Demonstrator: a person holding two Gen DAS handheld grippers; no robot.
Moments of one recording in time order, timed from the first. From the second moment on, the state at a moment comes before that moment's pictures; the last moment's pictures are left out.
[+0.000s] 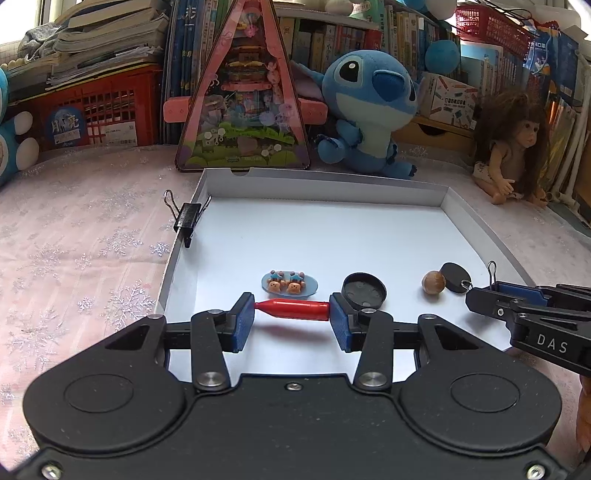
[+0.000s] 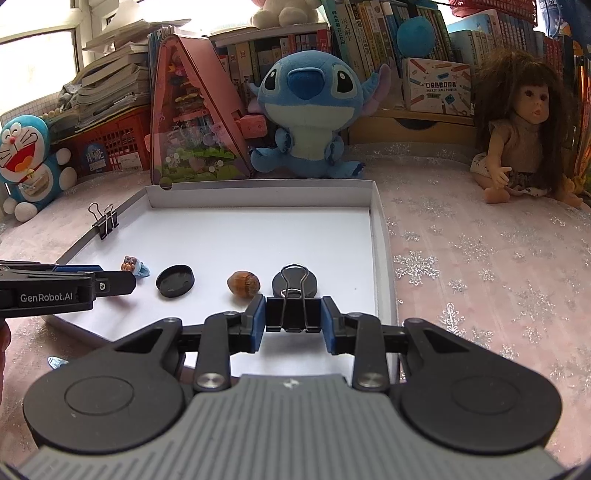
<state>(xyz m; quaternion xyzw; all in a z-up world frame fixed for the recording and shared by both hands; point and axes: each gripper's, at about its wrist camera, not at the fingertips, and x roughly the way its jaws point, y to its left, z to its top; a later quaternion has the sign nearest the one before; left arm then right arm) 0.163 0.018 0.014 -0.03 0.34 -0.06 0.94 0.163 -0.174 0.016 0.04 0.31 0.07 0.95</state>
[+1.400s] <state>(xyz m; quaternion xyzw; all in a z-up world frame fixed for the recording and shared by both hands) 0.086 0.009 0.039 0.01 0.28 -0.10 0.96 0.110 -0.186 0.029 0.03 0.26 0.08 0.96</state>
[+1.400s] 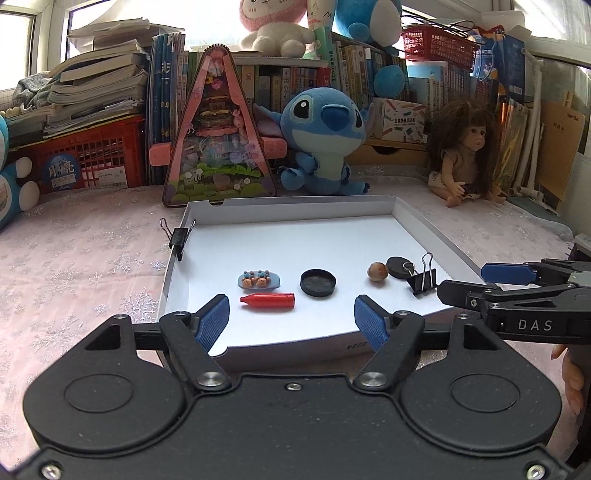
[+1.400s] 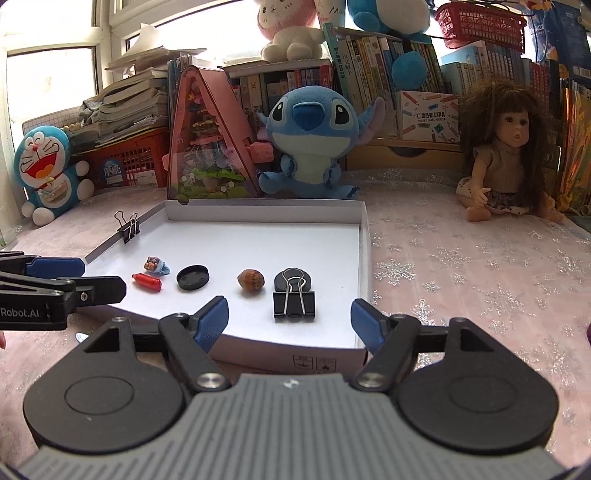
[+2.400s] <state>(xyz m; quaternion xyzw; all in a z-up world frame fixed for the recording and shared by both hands) 0.044 0.026 0.002 0.00 0.32 -0.07 0.94 0.055 -0.191 -0.001 -0.01 0.24 0.08 0.97</state>
